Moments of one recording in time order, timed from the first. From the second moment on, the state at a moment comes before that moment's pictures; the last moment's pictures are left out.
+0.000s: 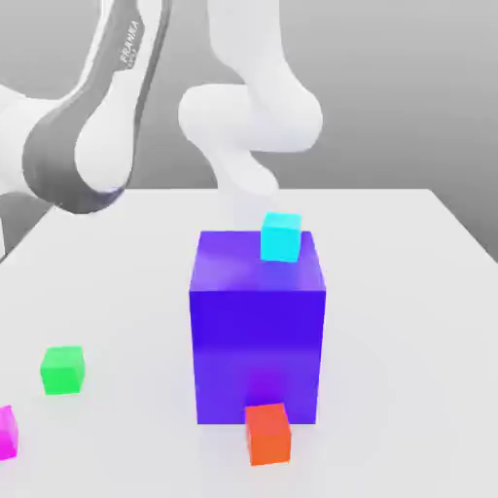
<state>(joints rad) -0.33 0.28 -0.26 -2.28 0.19 2.61 1.15</state>
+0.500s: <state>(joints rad) -0.41 0.51 -0.23 -2.24 0.28 2.73 1.13</state>
